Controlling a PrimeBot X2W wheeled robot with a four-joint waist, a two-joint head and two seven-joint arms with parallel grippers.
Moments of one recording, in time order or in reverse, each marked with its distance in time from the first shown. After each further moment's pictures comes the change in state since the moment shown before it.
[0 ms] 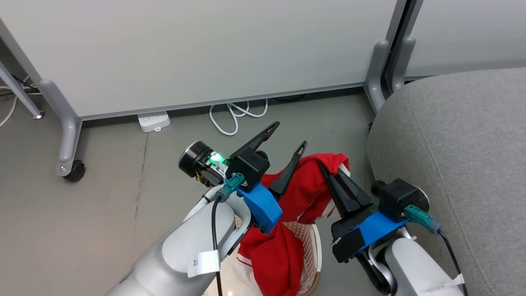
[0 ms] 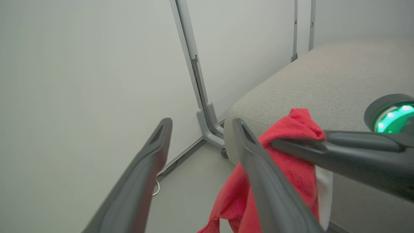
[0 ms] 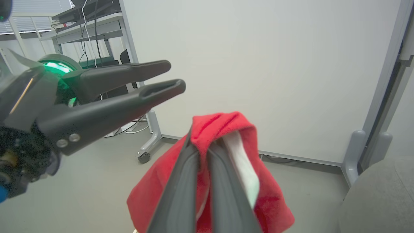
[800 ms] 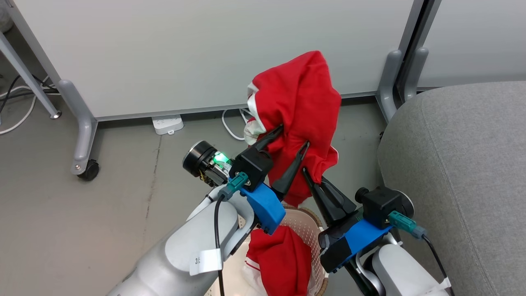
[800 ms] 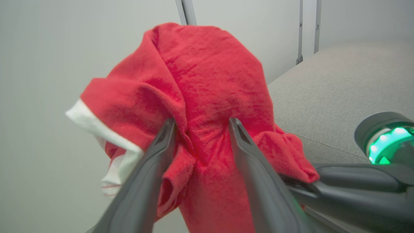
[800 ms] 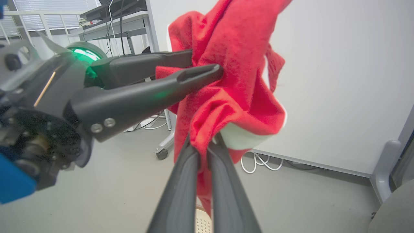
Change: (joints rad) left arm -0.010 -0.007 -0.019 0.005 -0.020 -0.006 0.000; right arm -0.001 0.012 0.061 0.011 0.012 0.000 0.000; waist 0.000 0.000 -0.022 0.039
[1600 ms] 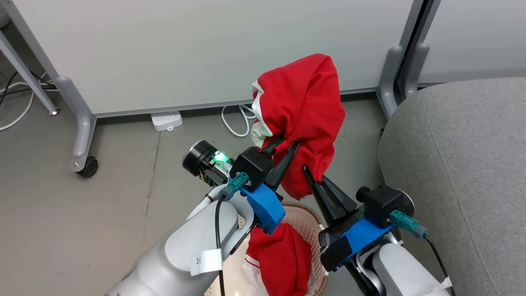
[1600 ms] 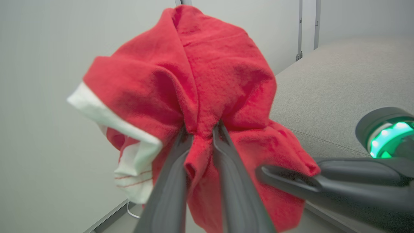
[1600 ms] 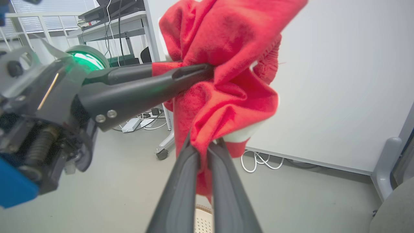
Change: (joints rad) left arm -0.008 0.006 -0.015 0.001 -0.002 0.006 0.000; right arm 0.000 0.001 -0.004 -0.007 0.002 0.000 0.000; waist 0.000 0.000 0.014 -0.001
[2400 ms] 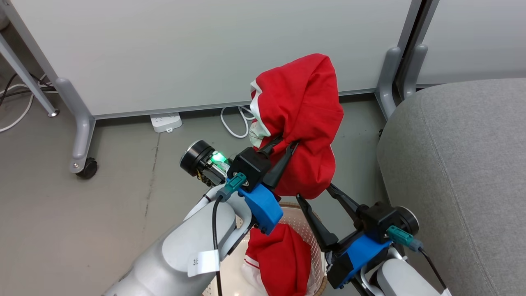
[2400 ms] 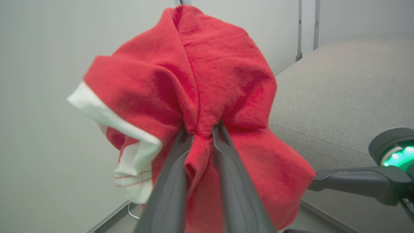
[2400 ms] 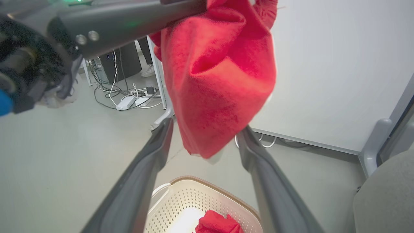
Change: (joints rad) left arm 0.005 0.012 0.002 -0.014 0.002 0.000 0.002; right arm 0.051 -0.029 0.008 0.045 -0.045 0.000 0.000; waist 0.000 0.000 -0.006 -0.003
